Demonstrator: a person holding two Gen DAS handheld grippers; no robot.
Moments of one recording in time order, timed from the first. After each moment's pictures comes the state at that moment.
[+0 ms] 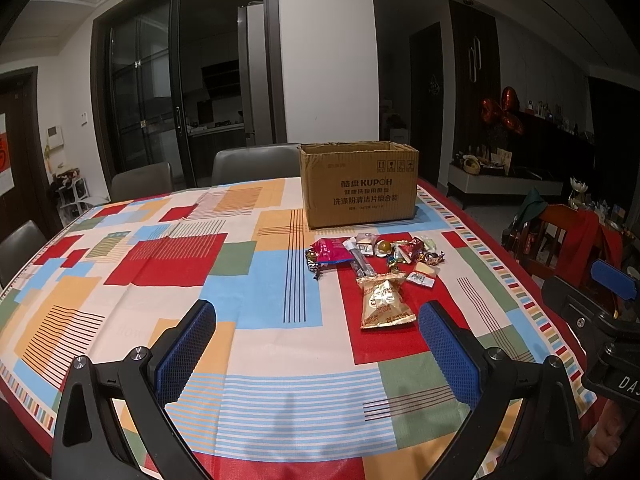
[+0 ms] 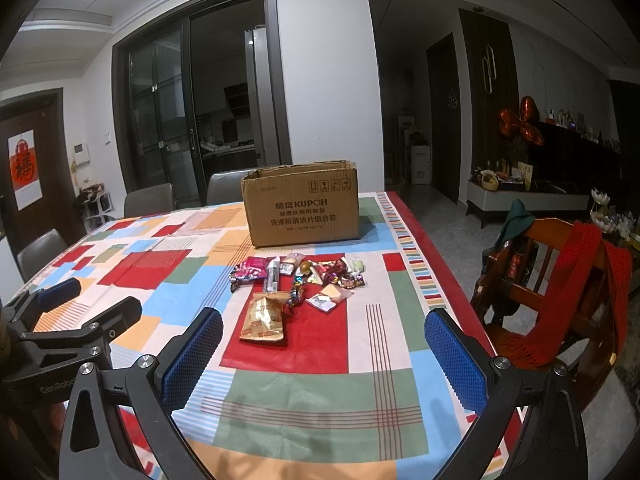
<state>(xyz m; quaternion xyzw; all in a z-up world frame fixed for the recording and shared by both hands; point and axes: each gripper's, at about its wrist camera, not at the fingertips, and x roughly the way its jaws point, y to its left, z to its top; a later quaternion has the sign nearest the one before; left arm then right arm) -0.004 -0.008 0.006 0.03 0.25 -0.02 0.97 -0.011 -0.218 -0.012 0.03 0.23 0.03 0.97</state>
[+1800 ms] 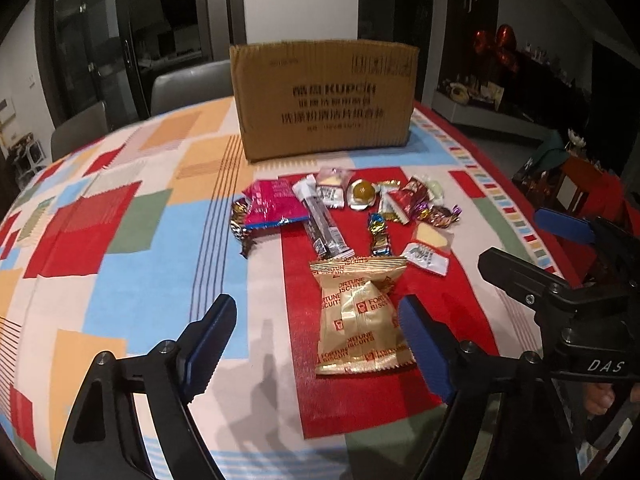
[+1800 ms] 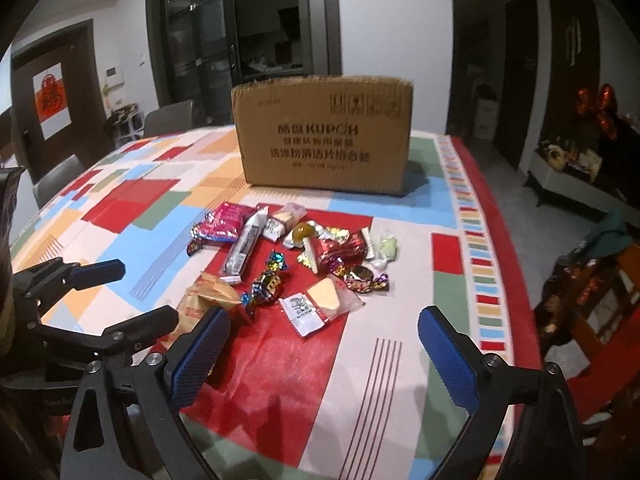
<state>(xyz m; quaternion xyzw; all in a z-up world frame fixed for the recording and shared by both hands) 0.153 -0.054 -0.073 0.03 0.41 -0.07 0.91 0.168 -0.230 -0.085 -0.02 0.36 0.15 0.92</state>
